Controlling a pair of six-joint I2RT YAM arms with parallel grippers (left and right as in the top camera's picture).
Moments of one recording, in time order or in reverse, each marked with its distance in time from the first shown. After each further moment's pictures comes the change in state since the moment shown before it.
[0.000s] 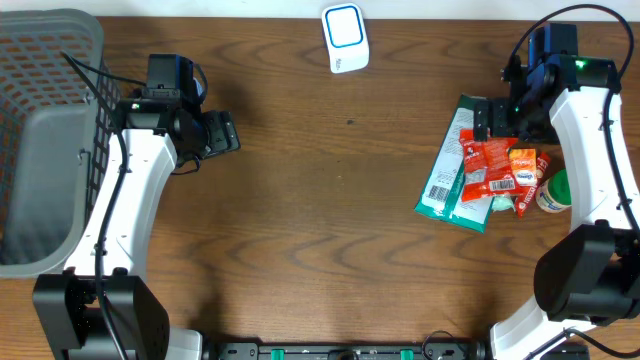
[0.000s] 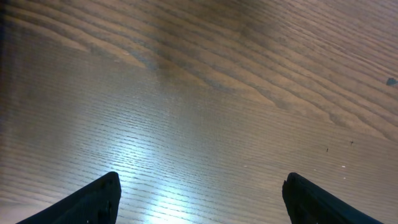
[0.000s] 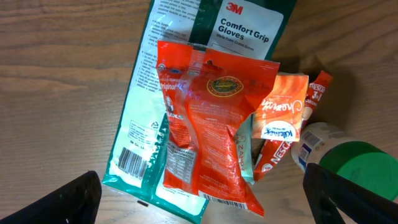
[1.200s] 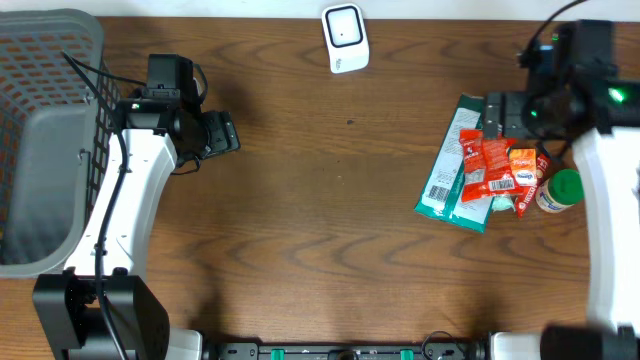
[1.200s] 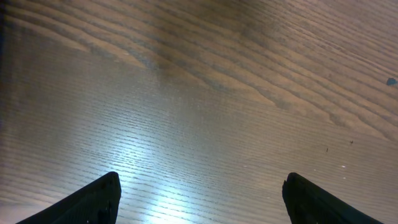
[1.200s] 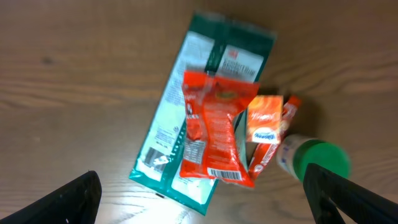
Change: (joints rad) left arm 0.000 0.000 0.000 0.000 0.000 0.000; right arm 0.042 -0.282 0.000 0.001 -0.004 0.000
